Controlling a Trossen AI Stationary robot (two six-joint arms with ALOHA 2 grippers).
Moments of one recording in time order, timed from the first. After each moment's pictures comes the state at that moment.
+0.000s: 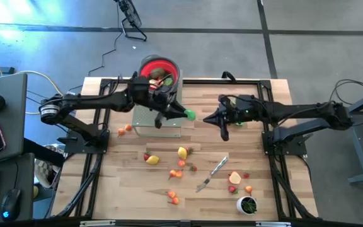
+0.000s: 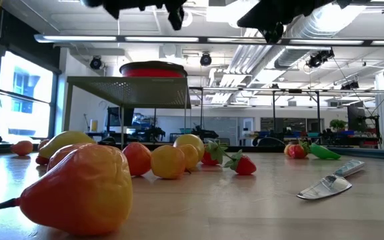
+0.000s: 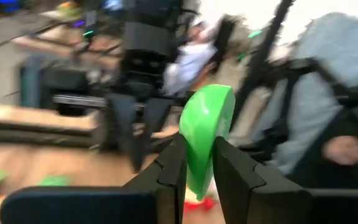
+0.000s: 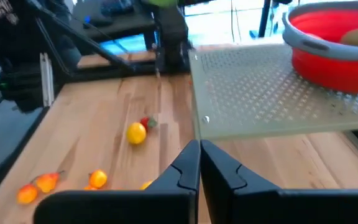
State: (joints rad) left arm 0.27 1.38 1.09 0.31 0.56 -0.25; right arm -0.09 1.10 0.83 -0.06 -0.08 0.09
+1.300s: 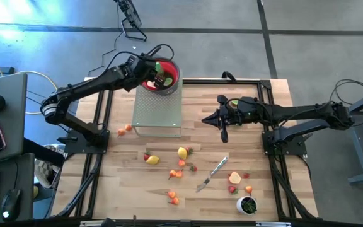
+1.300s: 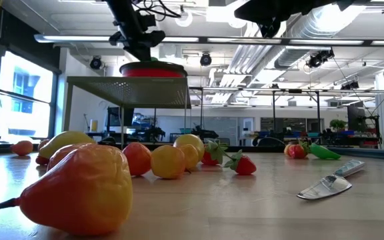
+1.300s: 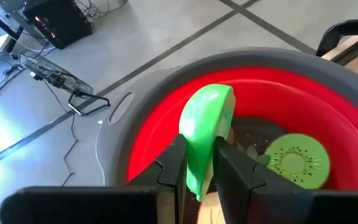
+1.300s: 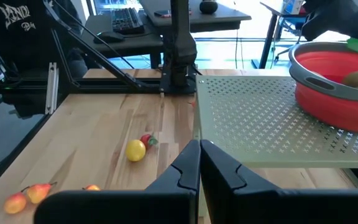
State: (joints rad) left arm 0.51 1.41 1.38 -0.63 -0.58 -0.16; right arm -0.07 1.10 0.79 0.07 -0.08 0.00
